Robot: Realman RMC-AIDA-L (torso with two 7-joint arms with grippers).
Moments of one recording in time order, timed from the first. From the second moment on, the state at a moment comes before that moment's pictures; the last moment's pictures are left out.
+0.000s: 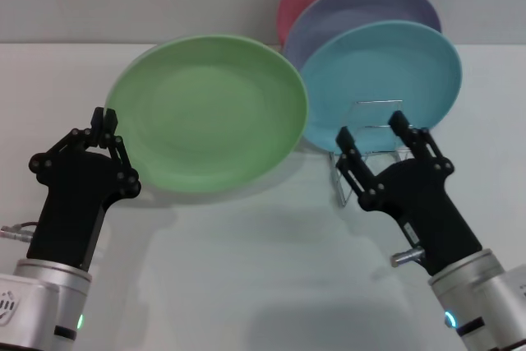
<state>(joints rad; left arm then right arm) -0.02 -2.08 2.53 0.85 -0.89 1.21 0.50 0.26 2.06 0.23 0.73 -1.91 -1.30 -0.26</state>
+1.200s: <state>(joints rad) -0.03 -2.08 2.68 0.89 -1.17 1.26 0.66 0.39 2.04 0.25 0.73 -1.96 -1.13 -0.20</state>
